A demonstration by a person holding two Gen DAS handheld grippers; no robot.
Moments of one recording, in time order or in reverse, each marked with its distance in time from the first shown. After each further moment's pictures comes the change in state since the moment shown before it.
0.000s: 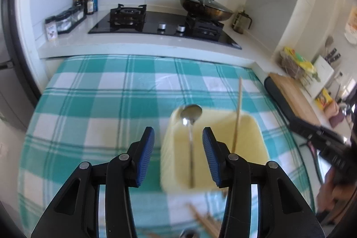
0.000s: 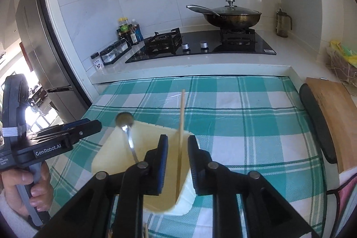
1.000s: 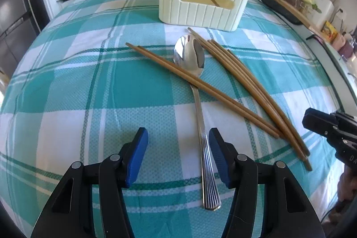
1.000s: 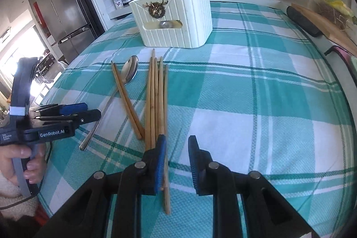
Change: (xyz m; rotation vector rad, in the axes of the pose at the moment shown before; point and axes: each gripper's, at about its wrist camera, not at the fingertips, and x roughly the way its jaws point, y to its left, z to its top) left arm -0.010 -0.027 -0.257 0.068 0.187 0.116; right arm -0.073 0.021 -0.269 -0.054 0.218 0.036
